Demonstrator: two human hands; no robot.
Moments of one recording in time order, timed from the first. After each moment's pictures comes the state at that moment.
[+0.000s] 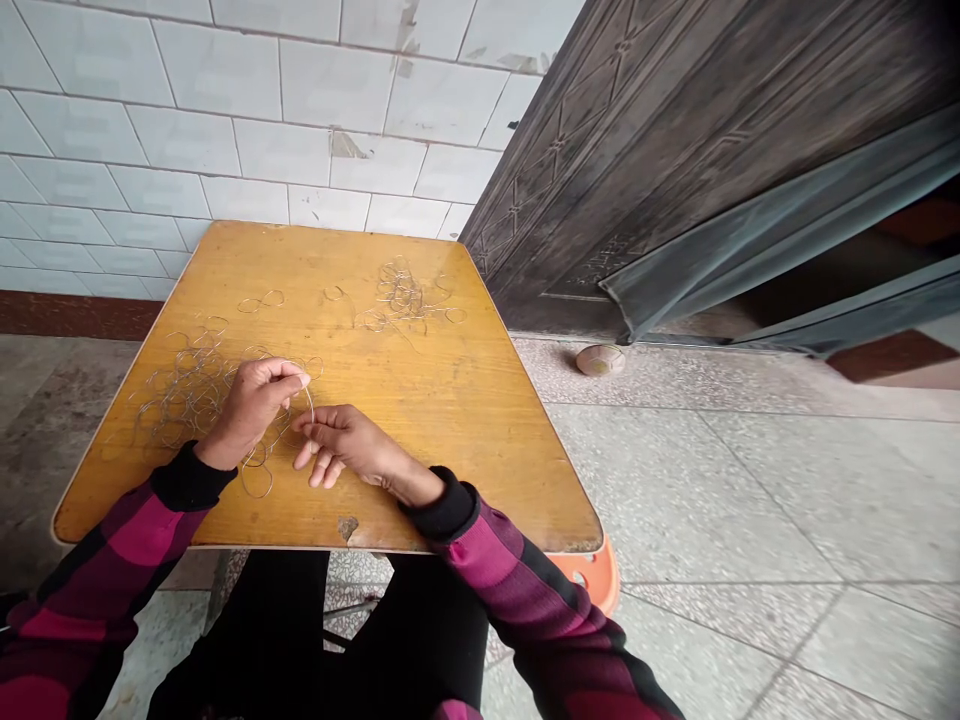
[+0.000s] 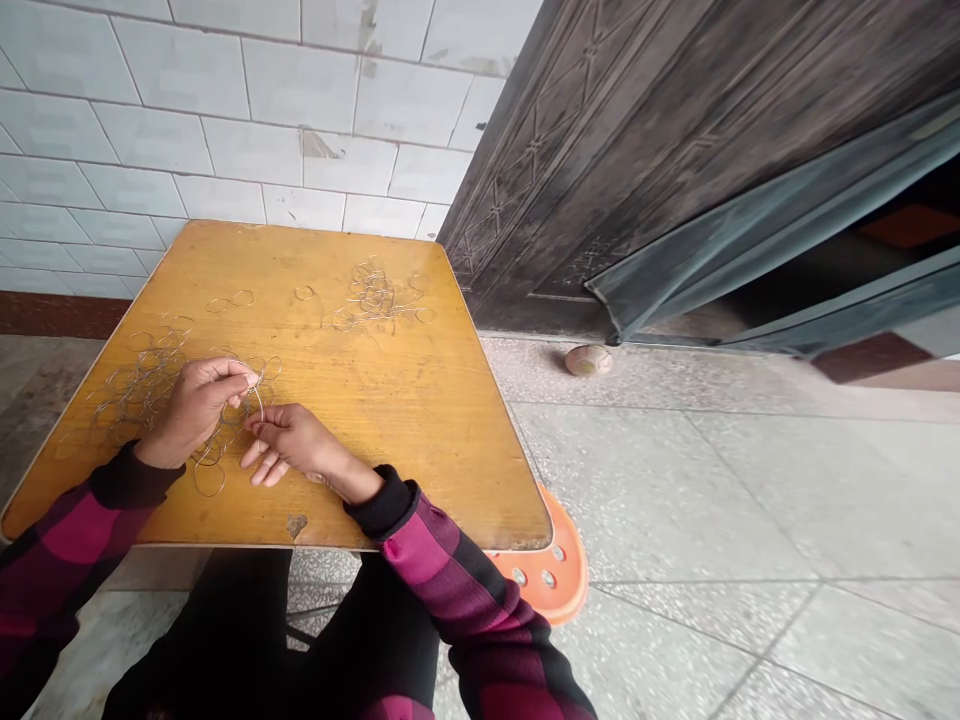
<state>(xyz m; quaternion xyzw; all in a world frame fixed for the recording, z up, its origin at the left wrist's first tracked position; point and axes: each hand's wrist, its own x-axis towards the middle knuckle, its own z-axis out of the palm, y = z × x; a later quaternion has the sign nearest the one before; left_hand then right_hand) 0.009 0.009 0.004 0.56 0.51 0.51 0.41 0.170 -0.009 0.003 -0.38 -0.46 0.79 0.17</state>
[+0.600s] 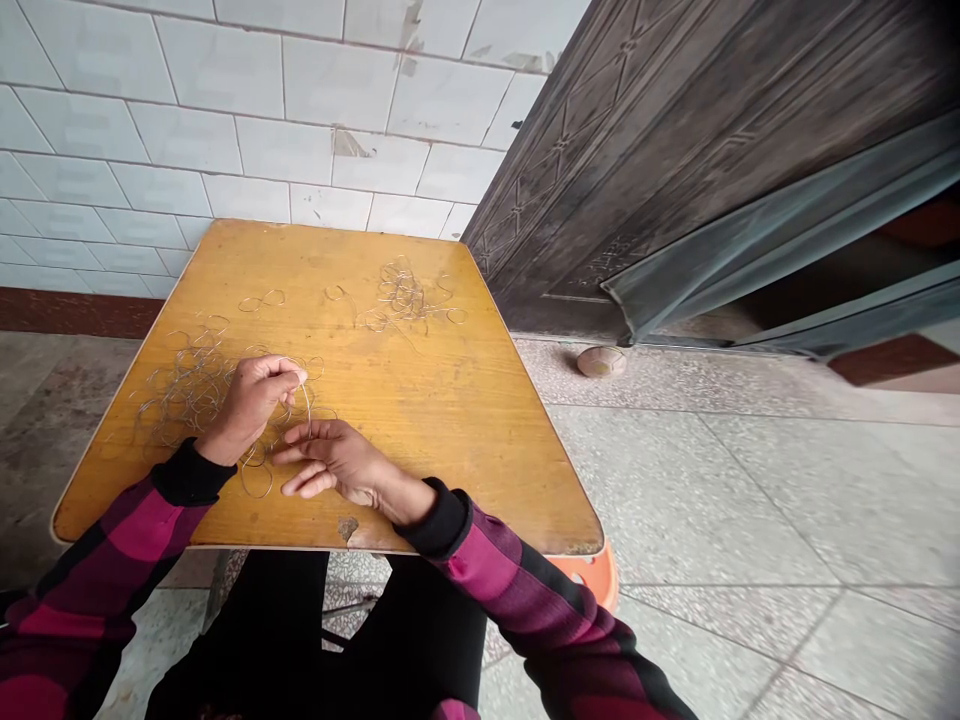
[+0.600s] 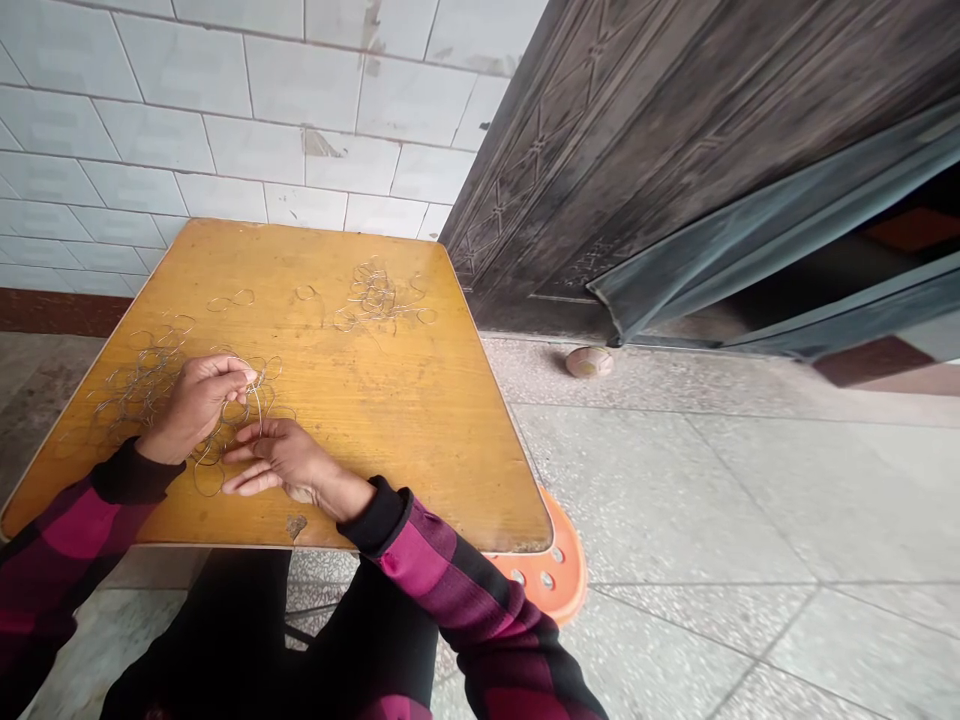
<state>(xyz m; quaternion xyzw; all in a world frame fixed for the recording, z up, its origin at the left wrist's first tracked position) 0.009 0.015 0.003 0.51 0.52 0.53 0.43 0.159 -0.021 -0.013 -0.34 -0.32 0.86 0.19</state>
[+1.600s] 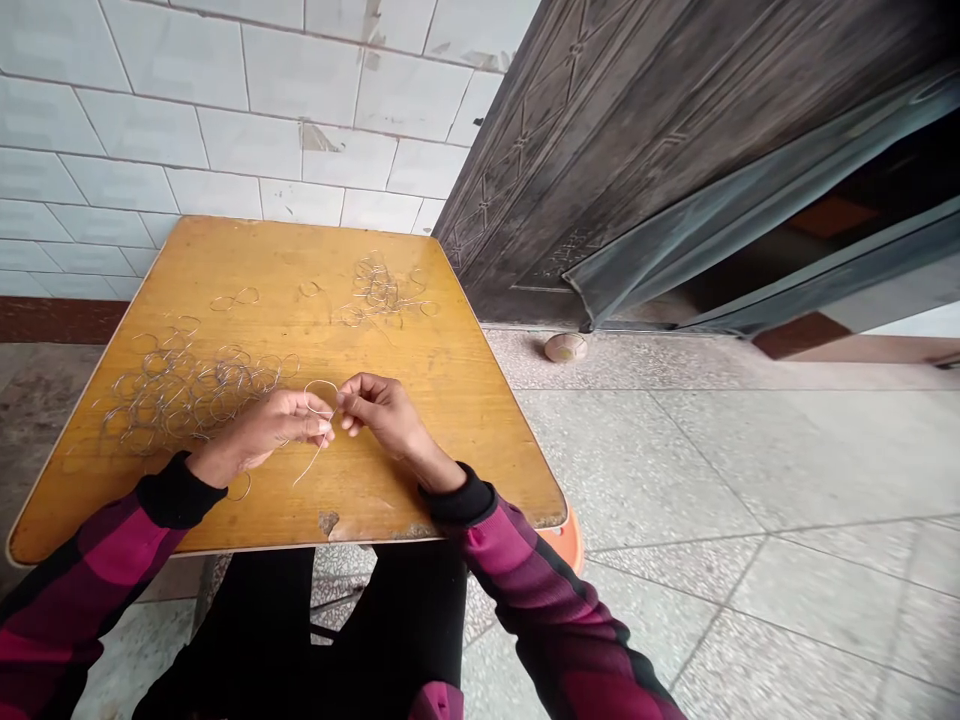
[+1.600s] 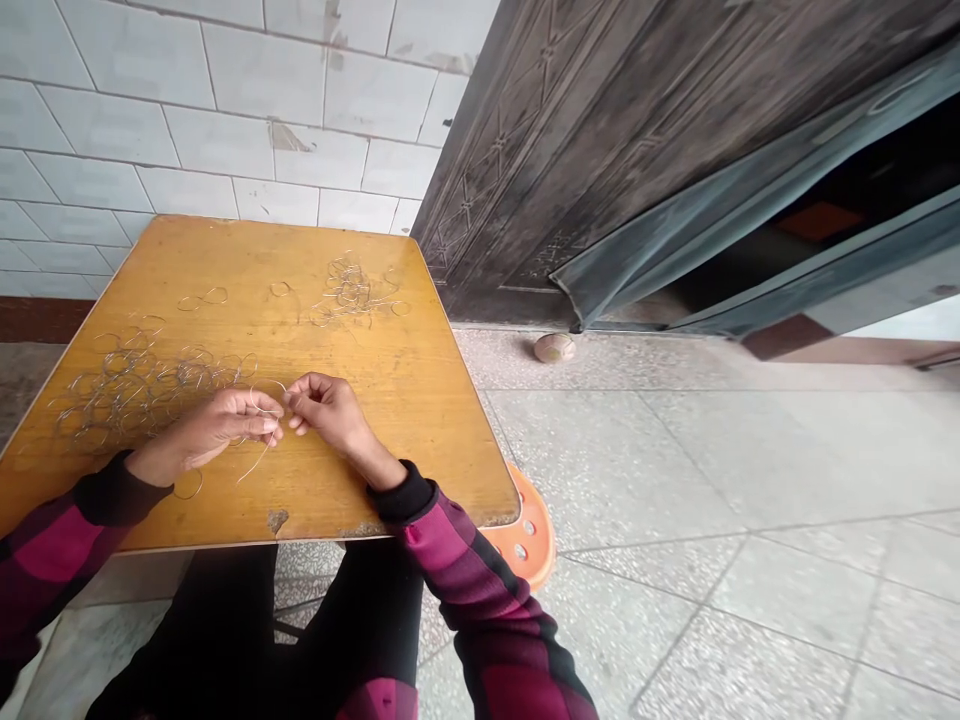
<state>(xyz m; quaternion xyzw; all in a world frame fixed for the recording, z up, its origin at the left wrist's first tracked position) 0.037 -0.005 0.001 0.55 0.40 0.30 0.67 0.223 0.006 -0.003 -0.40 -0.54 0.62 0.40</state>
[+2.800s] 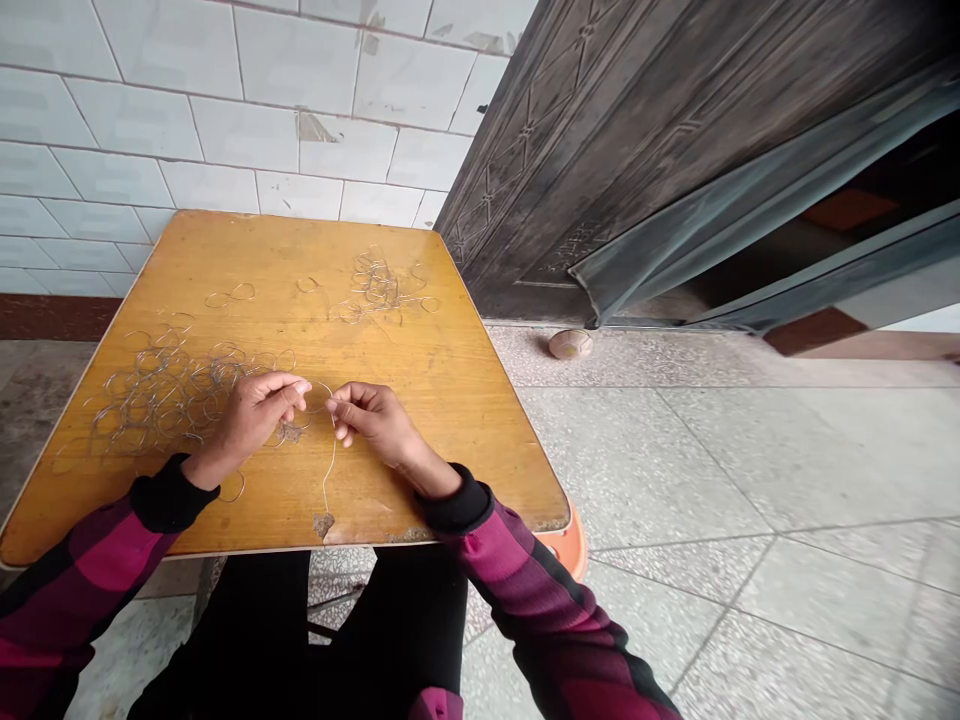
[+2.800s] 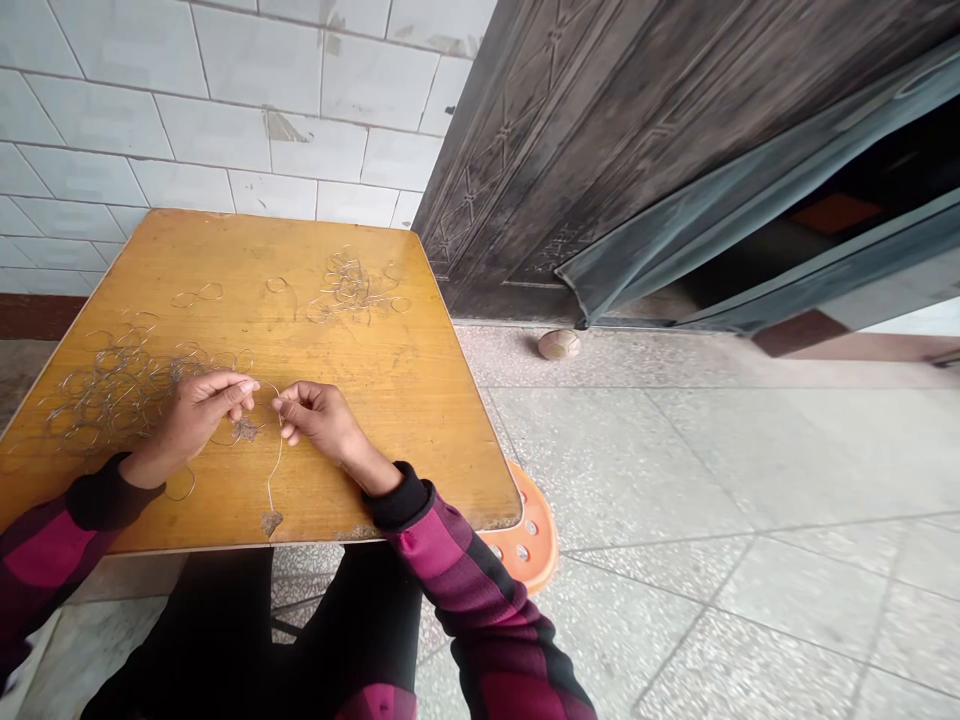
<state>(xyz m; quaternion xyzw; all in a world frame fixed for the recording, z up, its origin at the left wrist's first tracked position) 0.034 0.000 -0.004 0.64 0.50 0.44 0.39 0.222 0.002 -0.012 -0.38 -0.52 0.67 0.38</state>
